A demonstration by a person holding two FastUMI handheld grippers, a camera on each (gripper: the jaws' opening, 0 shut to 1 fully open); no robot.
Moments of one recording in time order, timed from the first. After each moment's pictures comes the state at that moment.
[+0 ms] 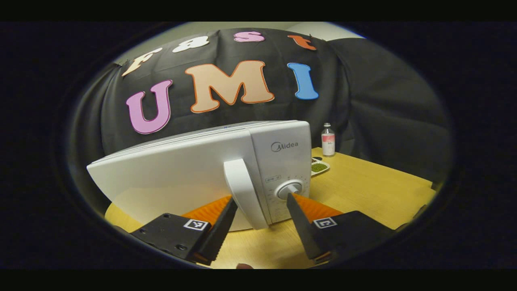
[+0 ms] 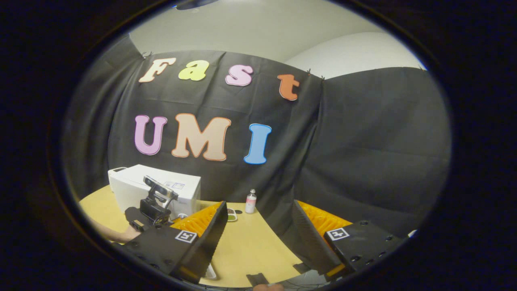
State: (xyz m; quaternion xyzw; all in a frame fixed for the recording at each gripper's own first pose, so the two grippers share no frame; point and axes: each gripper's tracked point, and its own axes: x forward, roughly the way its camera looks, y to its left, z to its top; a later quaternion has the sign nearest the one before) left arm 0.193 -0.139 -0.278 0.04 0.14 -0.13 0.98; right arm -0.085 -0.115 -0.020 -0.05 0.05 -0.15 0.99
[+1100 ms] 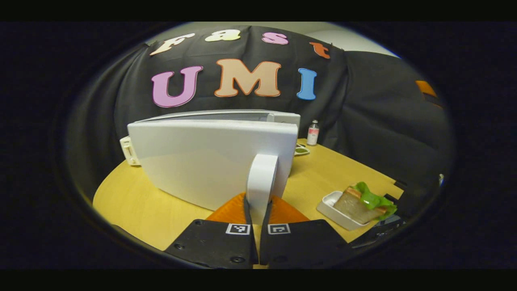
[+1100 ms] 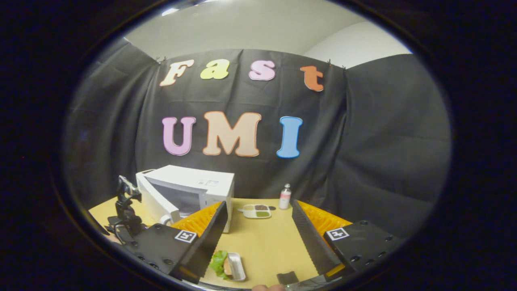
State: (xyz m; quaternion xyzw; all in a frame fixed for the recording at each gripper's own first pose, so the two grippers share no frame) left arm 0.007 -0.049 -0.280 -0.04 0.21 -0.15 0.97; right arm -0.062 -0.028 -0.072 0.00 0.07 -0.02 1.00
